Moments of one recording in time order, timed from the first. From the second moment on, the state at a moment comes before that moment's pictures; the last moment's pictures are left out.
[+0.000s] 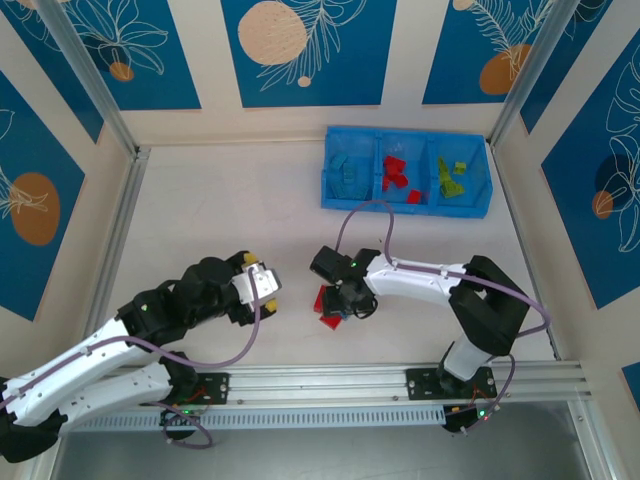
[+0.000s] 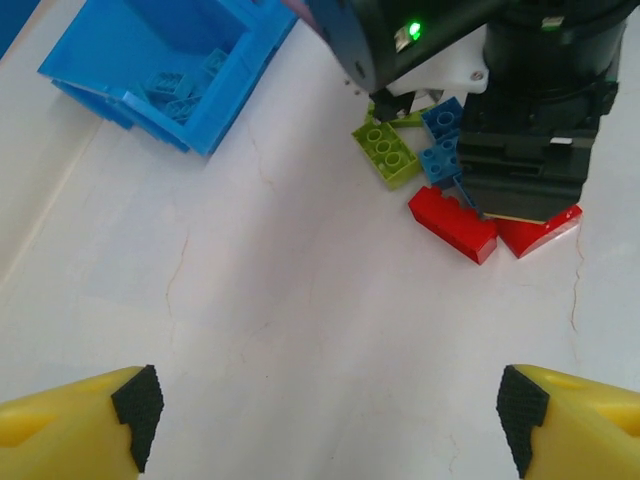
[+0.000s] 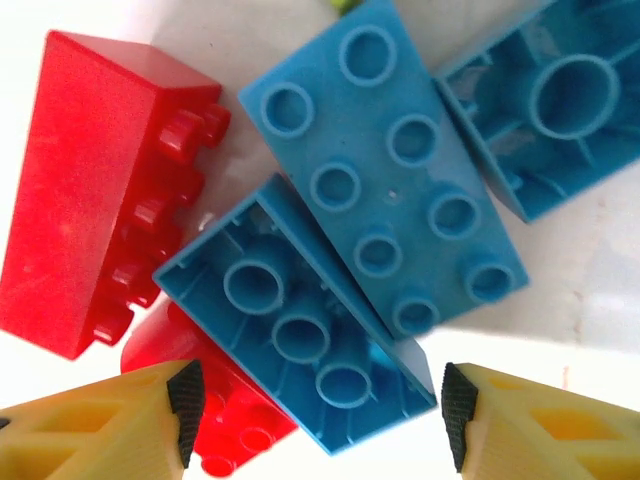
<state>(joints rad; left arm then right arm) -0.95 0.73 0.79 -0.69 -0.15 0.42 0.94 1.63 0.99 -0.80 0.00 0.81</state>
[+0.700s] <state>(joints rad) -0.92 0.72 0.79 -0.69 -0.12 0.43 0.90 1.70 1.05 -0.71 -0.02 0.84</state>
